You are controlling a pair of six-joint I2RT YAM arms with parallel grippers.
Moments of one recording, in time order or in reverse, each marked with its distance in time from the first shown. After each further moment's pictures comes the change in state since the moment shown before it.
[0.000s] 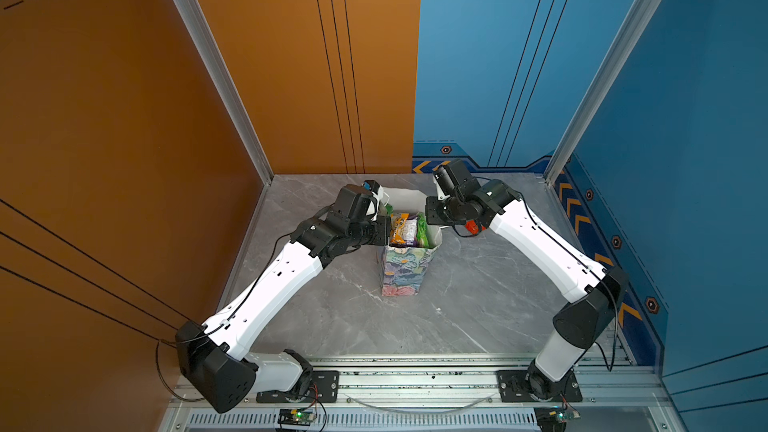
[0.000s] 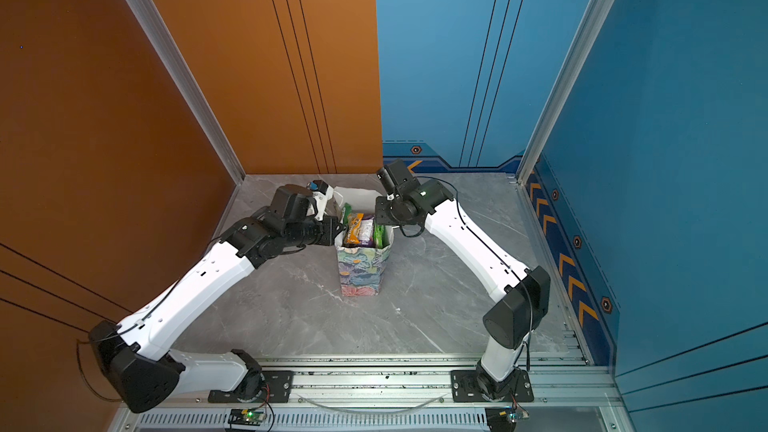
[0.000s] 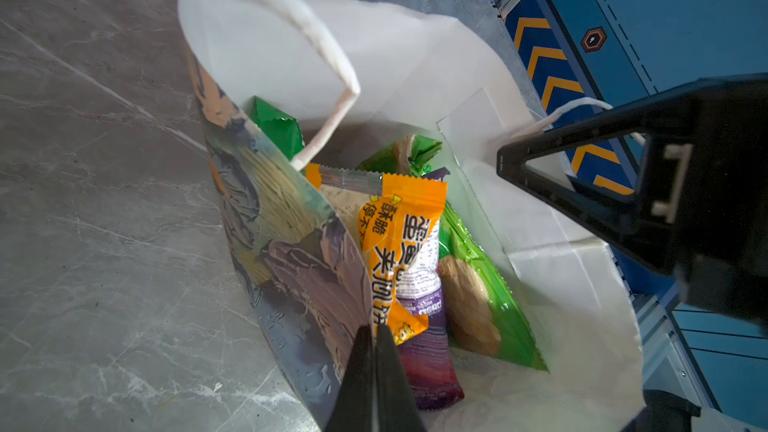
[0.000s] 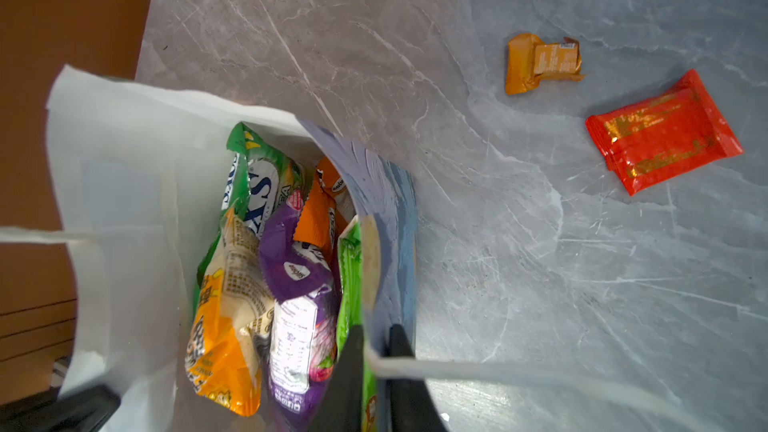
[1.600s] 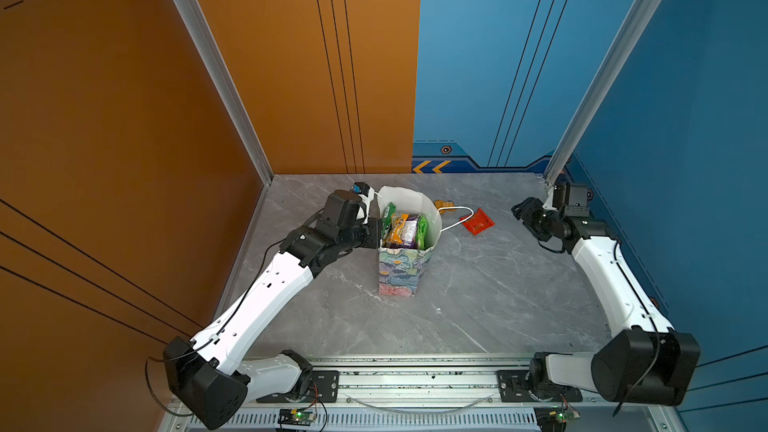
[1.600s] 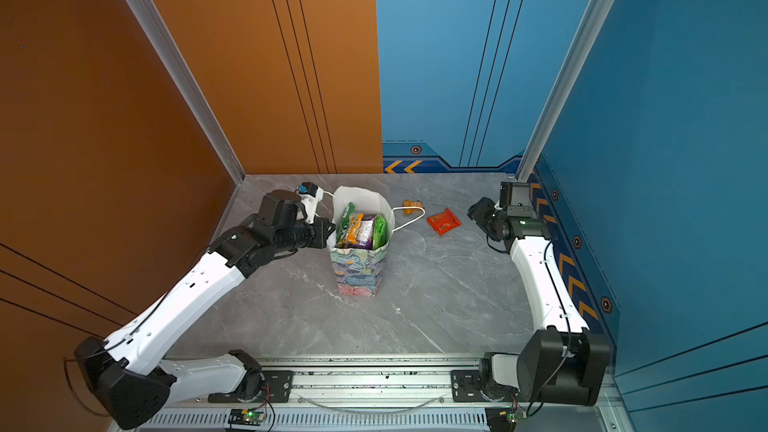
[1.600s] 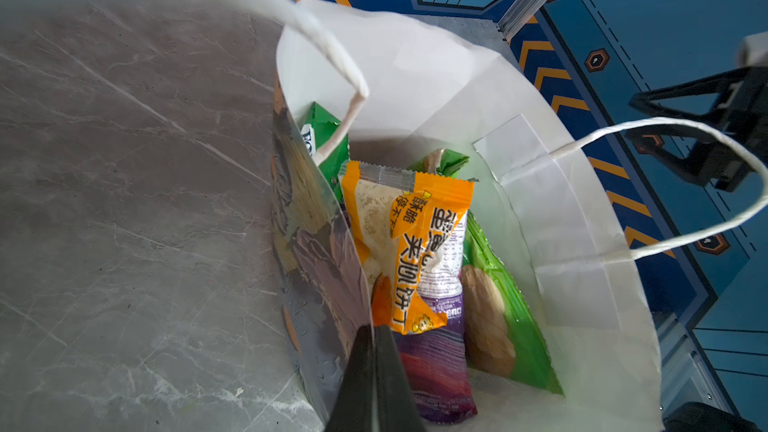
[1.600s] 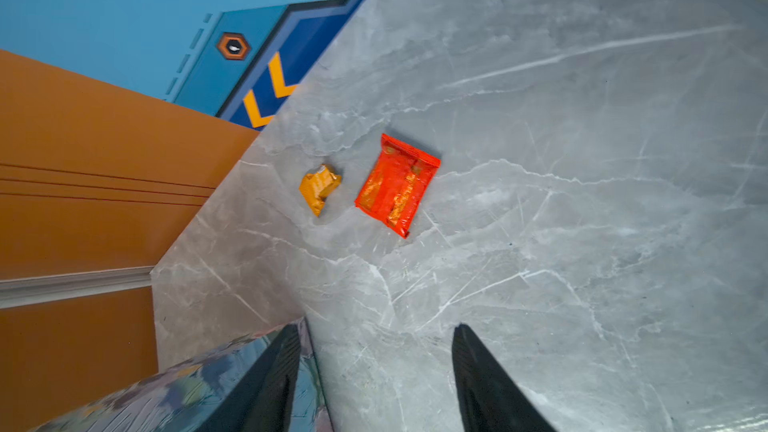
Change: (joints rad) left arm 0.042 -0.078 -0.077 0.050 -0.009 0.022; right arm -0.732 -0.375 -0.686 0.419 -0.235 0.168
